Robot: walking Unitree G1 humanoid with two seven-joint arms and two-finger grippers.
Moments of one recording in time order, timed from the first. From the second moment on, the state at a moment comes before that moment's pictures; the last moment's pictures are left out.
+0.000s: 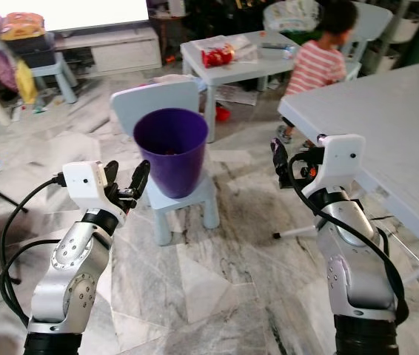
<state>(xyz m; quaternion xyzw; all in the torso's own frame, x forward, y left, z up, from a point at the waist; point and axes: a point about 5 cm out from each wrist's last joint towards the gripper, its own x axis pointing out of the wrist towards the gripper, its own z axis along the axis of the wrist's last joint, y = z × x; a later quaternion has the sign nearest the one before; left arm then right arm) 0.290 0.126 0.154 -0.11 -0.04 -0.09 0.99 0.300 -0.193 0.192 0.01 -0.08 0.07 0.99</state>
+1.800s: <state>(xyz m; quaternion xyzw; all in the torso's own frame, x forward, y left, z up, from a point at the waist) 0.287 0.128 0.145 -0.11 -0.03 -0.09 0.99 0.296 -0.192 0.191 0.01 -0.08 0.07 0.99</state>
